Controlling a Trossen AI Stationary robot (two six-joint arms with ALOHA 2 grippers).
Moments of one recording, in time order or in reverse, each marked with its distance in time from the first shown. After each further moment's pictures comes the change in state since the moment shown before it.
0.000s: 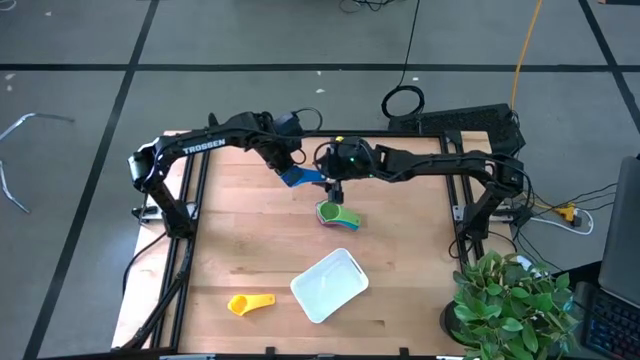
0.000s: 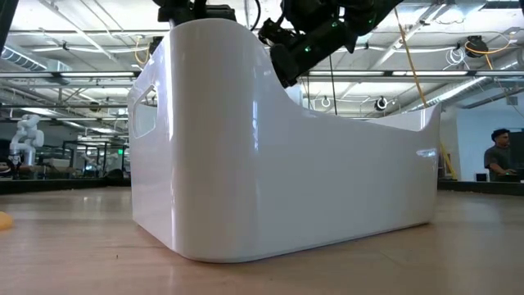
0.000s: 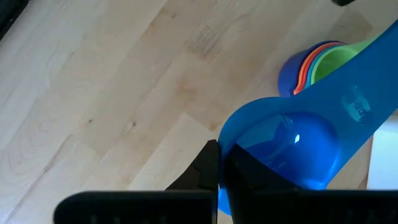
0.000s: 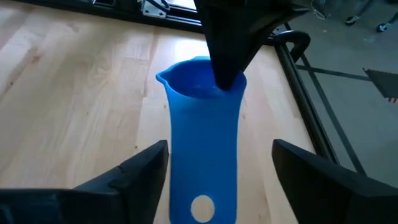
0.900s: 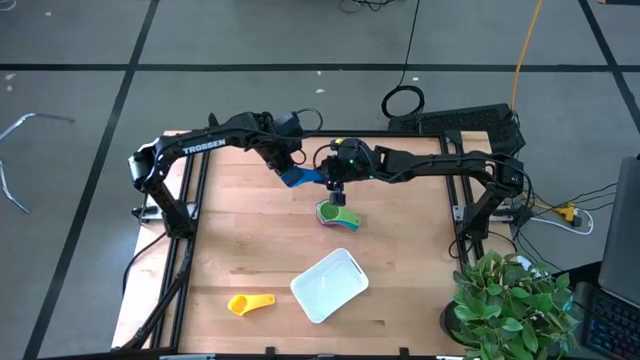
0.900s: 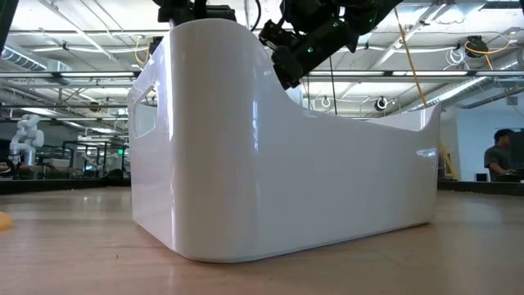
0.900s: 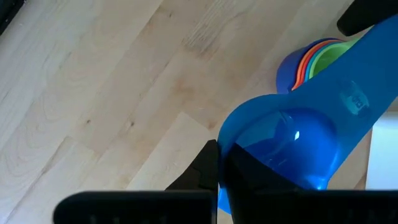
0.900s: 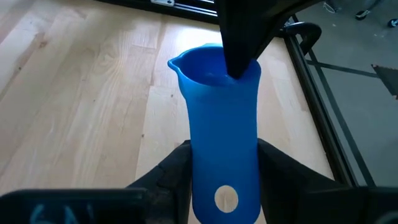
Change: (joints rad) left arm -0.006 0.000 0.000 -0.002 0.013 0.011; right arm 0.000 0.000 -0.001 -0.043 0.001 -0.022
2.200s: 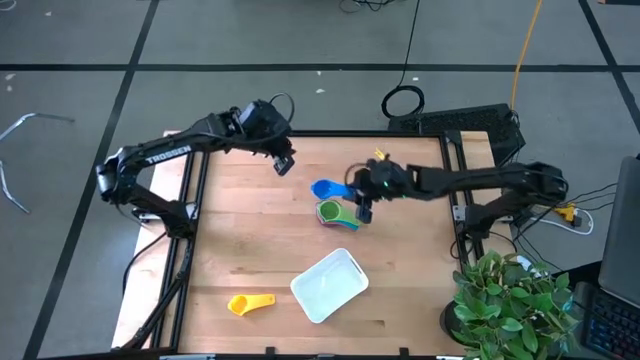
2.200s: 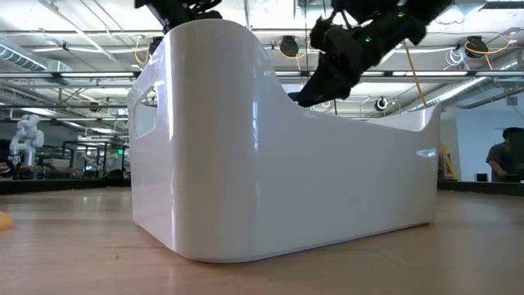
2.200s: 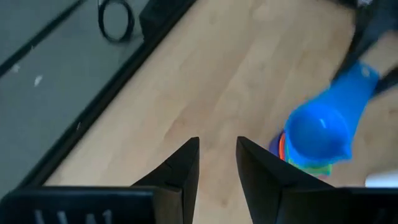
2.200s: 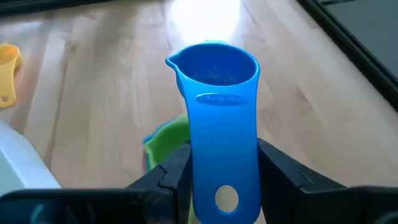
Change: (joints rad) left arm 0.020 -0.258 -0.160 0.362 -0.079 0.139; right arm 0.106 -0.323 -0.357 -0.014 0.104 0.399
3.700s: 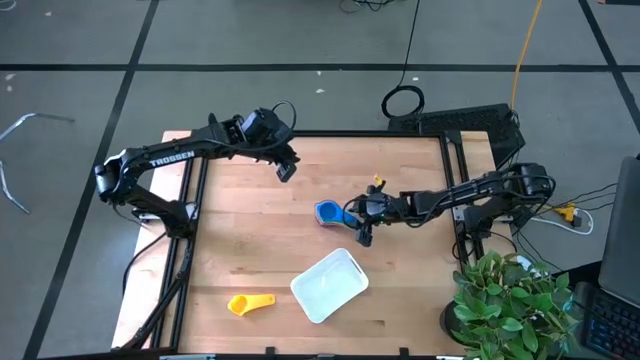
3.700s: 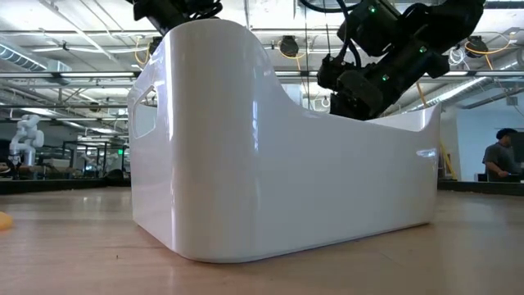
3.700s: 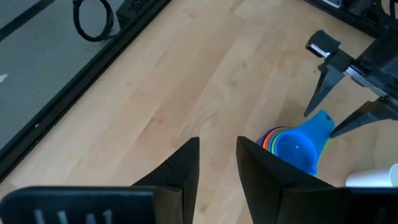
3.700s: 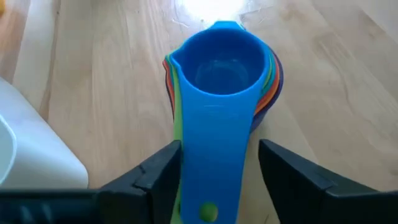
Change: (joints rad) left arm -0.010 -0.012 -0.119 0.136 0.068 -0.049; right arm 0.155 0.132 -0.197 0.239 0.097 0.160
